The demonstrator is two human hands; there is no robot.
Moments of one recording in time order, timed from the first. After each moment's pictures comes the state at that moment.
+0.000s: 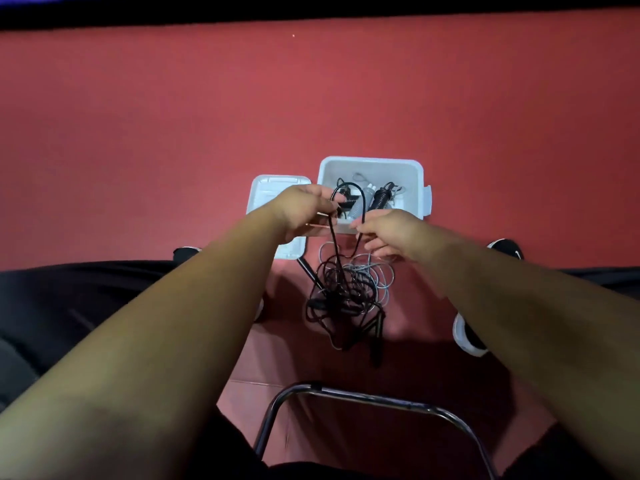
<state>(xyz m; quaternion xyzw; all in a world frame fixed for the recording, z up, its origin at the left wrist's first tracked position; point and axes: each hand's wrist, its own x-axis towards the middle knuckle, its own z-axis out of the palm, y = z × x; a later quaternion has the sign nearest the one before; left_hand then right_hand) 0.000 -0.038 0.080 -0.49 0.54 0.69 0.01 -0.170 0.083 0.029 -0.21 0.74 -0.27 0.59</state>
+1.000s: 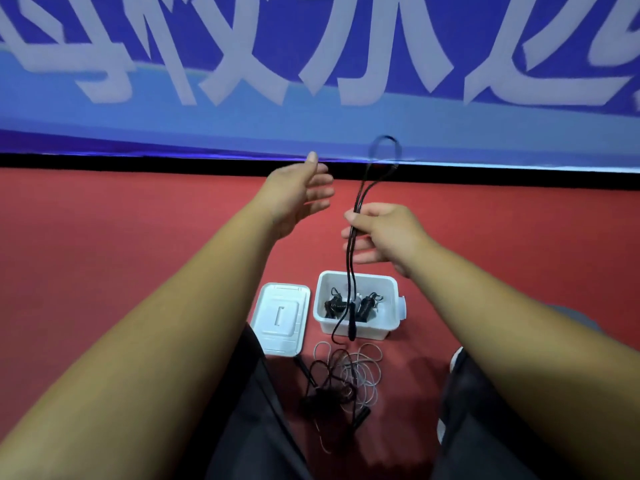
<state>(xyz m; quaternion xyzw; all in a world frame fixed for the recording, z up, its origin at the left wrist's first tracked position) -0.012 -0.051 0.345 -0.36 0.54 0.69 -0.31 -0.148 0.081 0.310 -0.30 0.65 -0.54 0.45</state>
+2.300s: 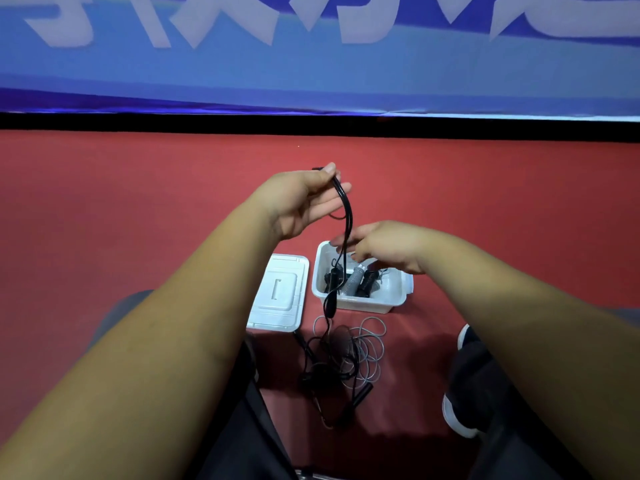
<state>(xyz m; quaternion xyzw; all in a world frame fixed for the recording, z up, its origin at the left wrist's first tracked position) -0.032 -0.056 0.280 -0.38 0.39 0.81 -0.22 -0.182 0.052 0.215 -0.41 0.71 -0.22 0.54</state>
